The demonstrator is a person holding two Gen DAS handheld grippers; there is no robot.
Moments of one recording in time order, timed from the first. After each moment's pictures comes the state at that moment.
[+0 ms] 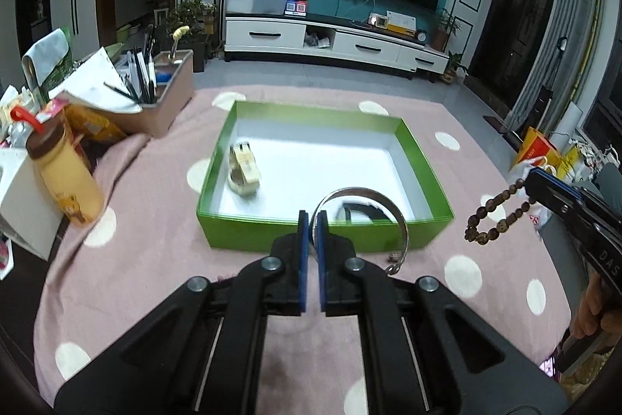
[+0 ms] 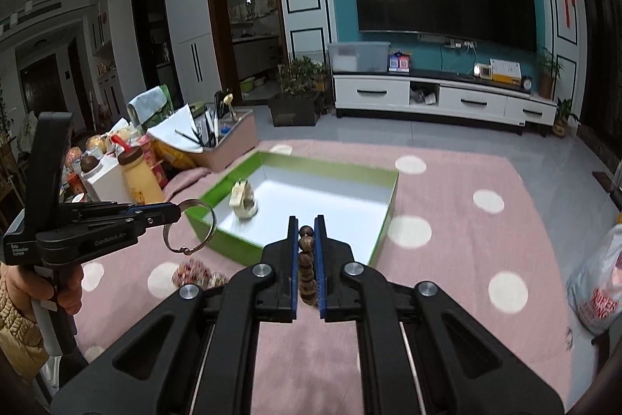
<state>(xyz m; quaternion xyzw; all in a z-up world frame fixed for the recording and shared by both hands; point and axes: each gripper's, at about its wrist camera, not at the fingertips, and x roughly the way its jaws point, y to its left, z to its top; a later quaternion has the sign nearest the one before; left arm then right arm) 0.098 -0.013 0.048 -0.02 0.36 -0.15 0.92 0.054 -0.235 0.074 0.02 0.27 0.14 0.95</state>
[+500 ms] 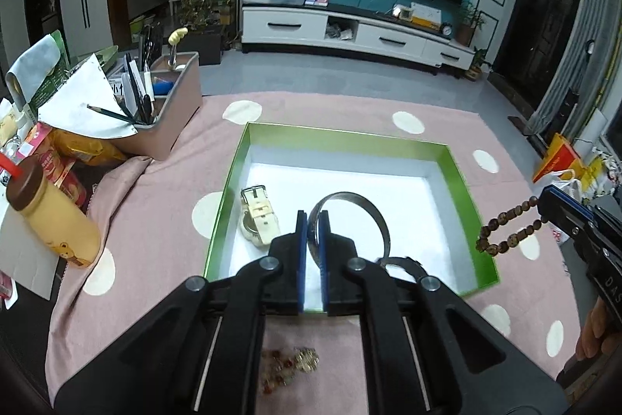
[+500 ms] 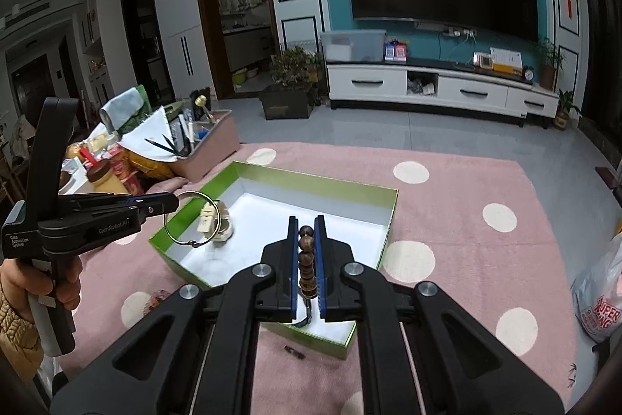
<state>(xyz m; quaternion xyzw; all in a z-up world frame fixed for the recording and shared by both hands) 0.193 -0.022 0.036 -0.01 0.39 -0.11 0.91 0.133 -0.239 0.063 0.02 0.30 0.13 0.95</state>
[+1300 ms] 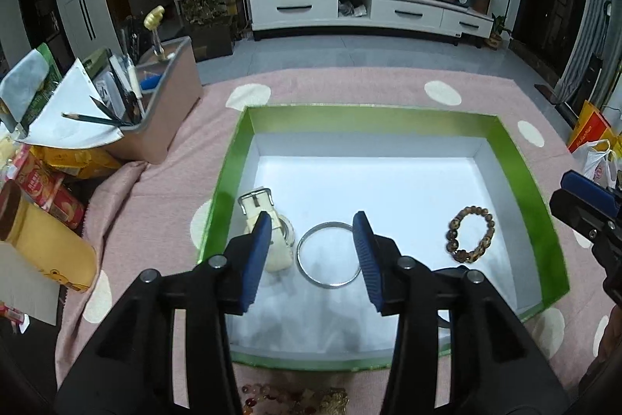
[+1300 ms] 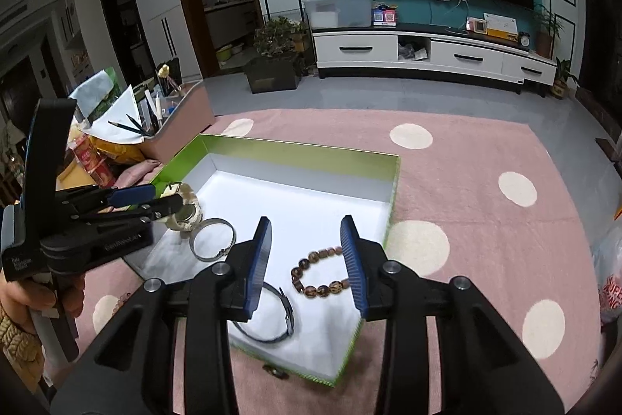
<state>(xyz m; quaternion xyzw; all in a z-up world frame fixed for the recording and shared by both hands) 0.226 -0.042 -0.001 0.05 0.41 -0.08 0.91 0.175 -0.245 0.018 0.04 0.34 0.11 0.93</state>
